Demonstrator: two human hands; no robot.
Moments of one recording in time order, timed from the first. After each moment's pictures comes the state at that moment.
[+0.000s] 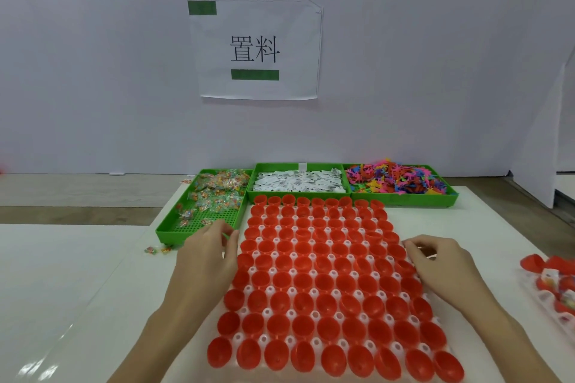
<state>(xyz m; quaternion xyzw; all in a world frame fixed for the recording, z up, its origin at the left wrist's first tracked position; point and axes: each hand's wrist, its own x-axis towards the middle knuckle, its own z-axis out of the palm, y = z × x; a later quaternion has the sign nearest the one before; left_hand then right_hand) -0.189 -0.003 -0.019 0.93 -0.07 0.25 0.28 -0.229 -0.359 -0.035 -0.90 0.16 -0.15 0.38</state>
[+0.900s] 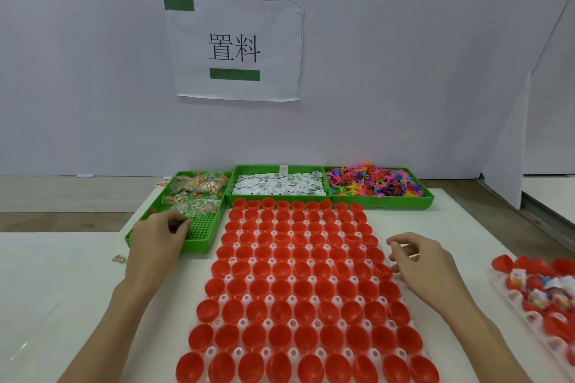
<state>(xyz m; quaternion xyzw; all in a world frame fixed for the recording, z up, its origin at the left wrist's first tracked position) -0.114 0.036 -0.037 0.91 0.00 0.29 0.31 -0.234 -0.359 -0.027 -0.88 0.19 -0.16 0.40</state>
